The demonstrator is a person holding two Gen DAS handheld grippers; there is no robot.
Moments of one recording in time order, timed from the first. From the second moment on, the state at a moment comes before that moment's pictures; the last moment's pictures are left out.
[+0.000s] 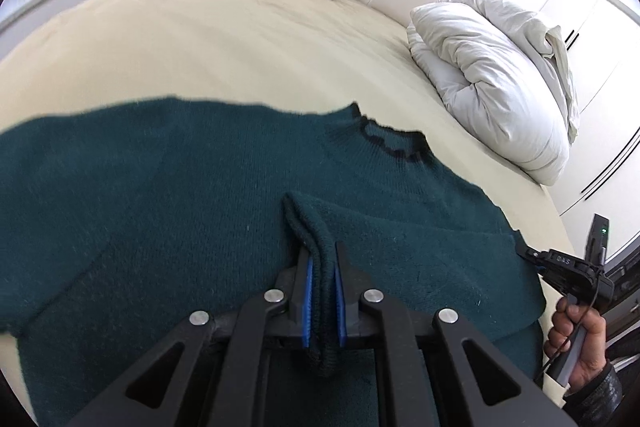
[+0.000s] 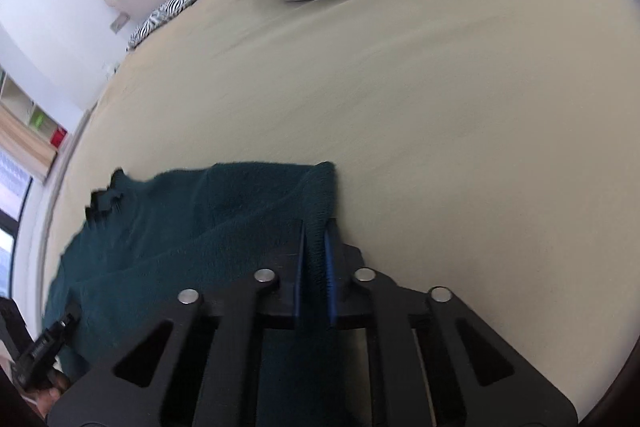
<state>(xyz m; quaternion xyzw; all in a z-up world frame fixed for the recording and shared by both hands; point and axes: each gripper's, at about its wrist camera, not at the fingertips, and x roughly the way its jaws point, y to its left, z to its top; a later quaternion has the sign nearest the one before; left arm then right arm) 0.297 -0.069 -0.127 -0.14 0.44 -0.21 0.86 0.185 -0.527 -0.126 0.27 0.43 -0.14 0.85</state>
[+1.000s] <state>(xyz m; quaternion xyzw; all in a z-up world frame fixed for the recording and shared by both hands) 0.301 -0.050 -0.142 -0.17 0.46 -0.21 0.85 0.128 -0.470 -0.121 0.20 0.41 -0.14 0.88</state>
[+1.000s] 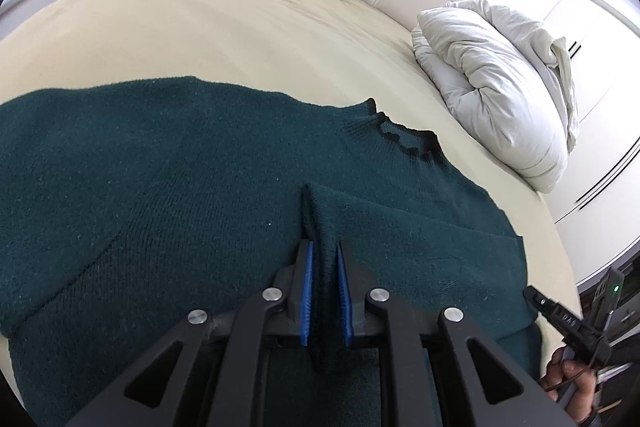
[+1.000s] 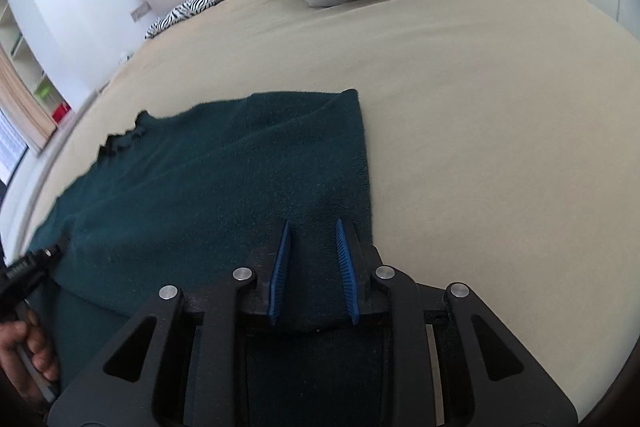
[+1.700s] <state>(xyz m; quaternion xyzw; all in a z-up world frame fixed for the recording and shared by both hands) 0.142 0.301 -0.135 -0.48 0.33 0.02 0.81 0.020 -0.323 -0.070 0.31 0.40 0.02 0.86</state>
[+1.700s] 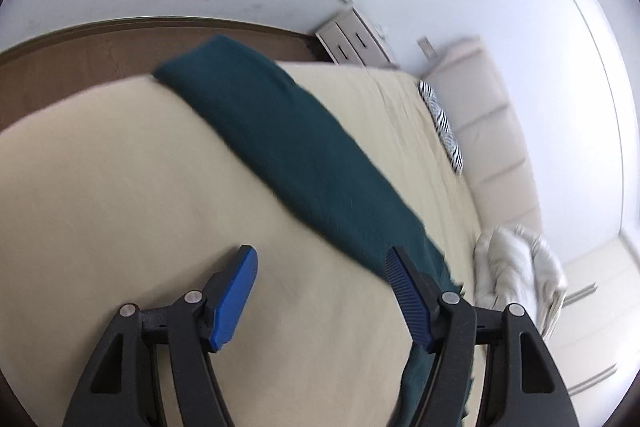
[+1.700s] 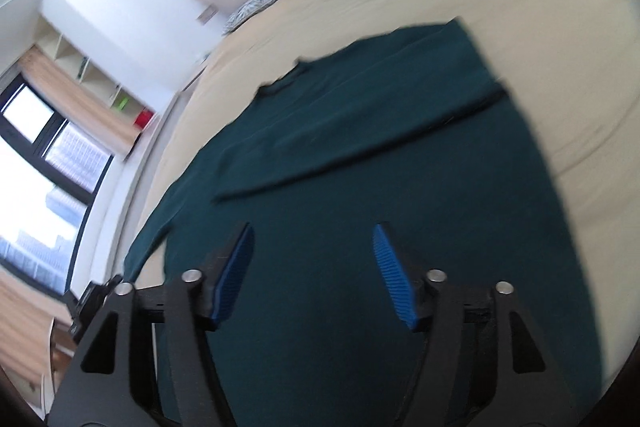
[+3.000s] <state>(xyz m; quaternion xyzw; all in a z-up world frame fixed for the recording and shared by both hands) 0.258 -0.075 -0.013 0.00 0.32 -0.12 0.94 -0.044 -0.374 -0.090 0.40 0.37 -0.01 0.84</state>
